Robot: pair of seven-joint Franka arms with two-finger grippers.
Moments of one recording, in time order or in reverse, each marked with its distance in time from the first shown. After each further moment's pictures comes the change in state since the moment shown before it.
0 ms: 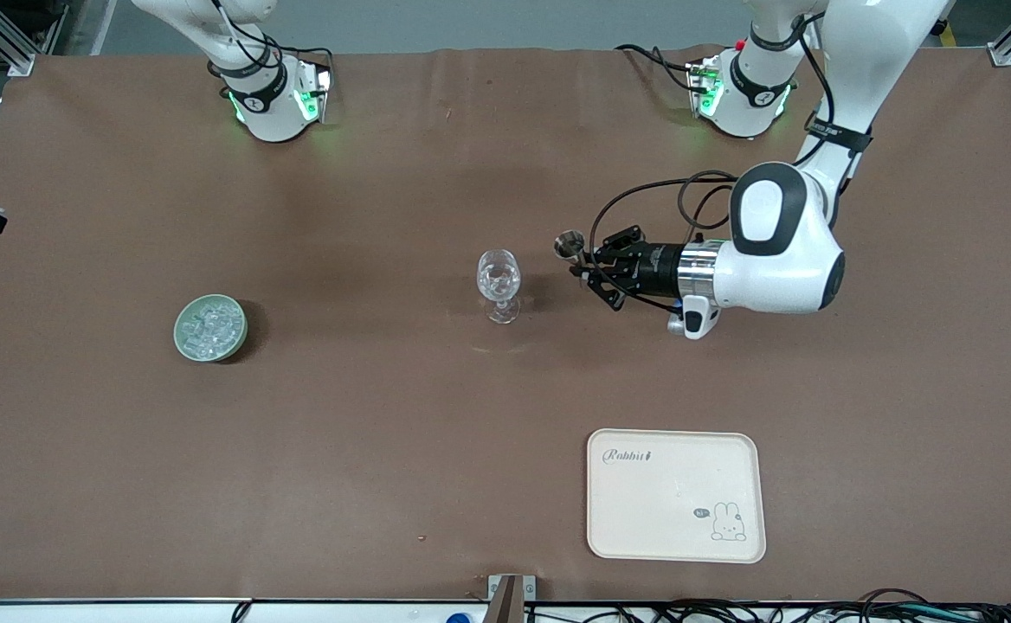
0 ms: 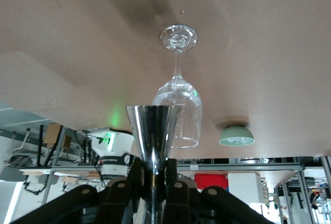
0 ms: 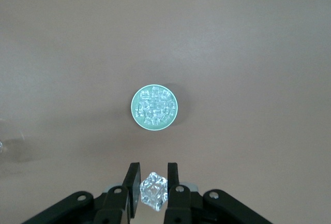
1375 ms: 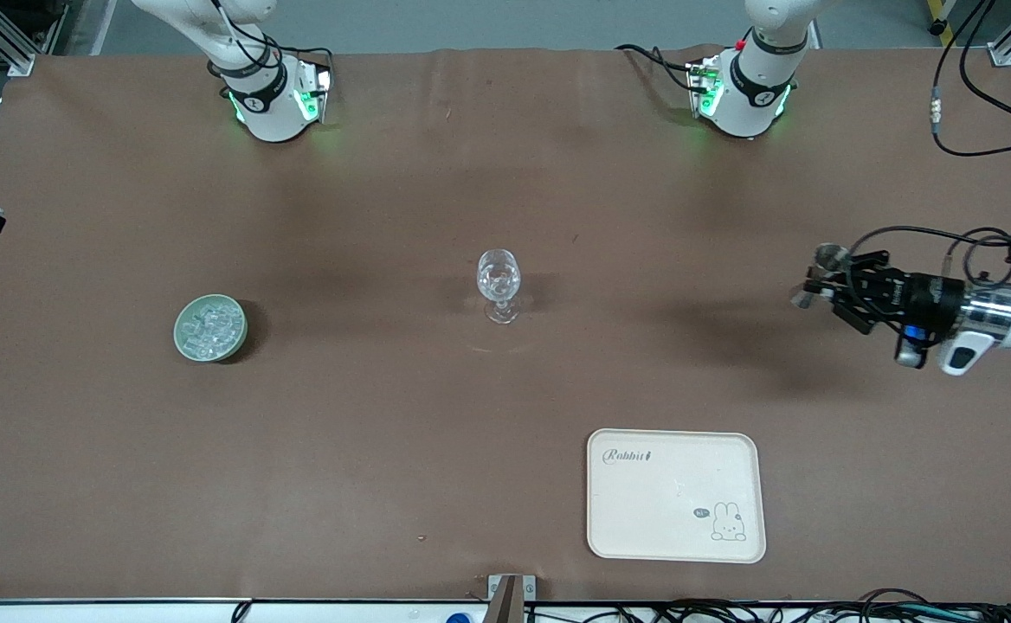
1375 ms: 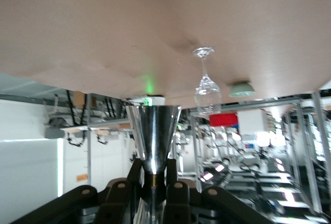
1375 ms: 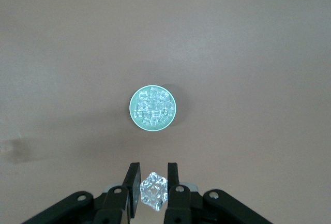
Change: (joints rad) left arm 0.614 0.148 -0.012 0.207 0.201 -0.658 0.350; right arm -0.003 -0.001 0.005 -0.001 -0.009 0.003 0.000
